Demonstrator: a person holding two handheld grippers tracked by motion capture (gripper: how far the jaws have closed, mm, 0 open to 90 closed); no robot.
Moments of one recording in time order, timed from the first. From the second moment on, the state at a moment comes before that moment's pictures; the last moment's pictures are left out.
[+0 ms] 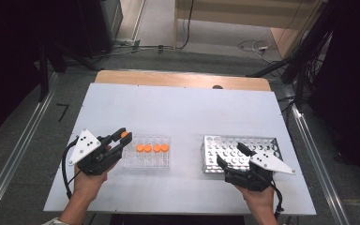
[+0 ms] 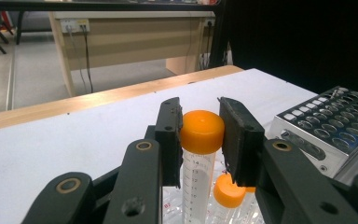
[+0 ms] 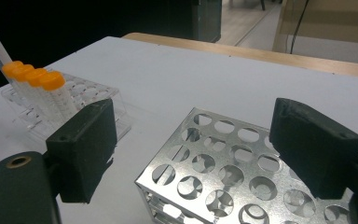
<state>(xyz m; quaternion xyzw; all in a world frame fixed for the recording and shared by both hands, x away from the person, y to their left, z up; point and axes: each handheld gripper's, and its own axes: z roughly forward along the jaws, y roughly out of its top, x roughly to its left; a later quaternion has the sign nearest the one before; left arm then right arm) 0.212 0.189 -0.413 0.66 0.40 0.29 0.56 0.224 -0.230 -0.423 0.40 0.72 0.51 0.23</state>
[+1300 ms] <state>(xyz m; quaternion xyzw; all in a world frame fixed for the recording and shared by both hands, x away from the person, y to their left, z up) 0.214 0.193 -0.442 0.67 0.41 0.25 0.57 0.225 -0.232 -0.424 0.40 0.72 0.51 0.23</state>
